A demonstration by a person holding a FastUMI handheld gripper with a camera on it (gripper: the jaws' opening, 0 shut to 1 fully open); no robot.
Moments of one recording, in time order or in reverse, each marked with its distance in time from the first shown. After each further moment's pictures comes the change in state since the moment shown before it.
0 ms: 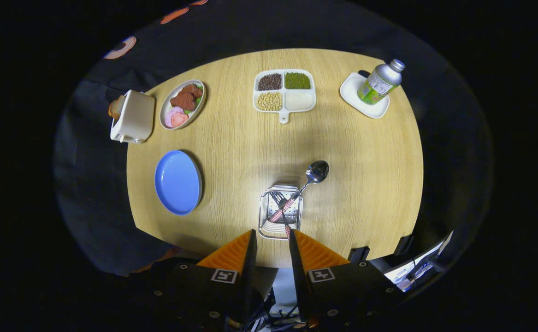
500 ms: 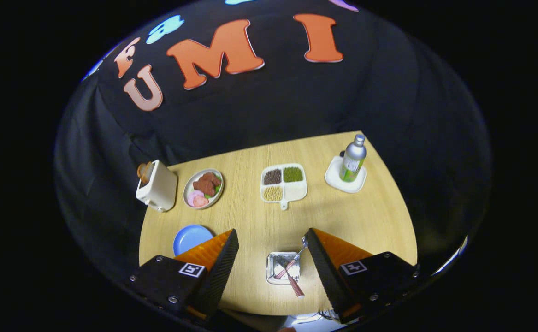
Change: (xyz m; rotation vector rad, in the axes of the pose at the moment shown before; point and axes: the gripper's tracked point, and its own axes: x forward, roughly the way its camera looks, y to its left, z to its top) arm -0.087 -0.006 0.061 0.043 -0.702 0.011
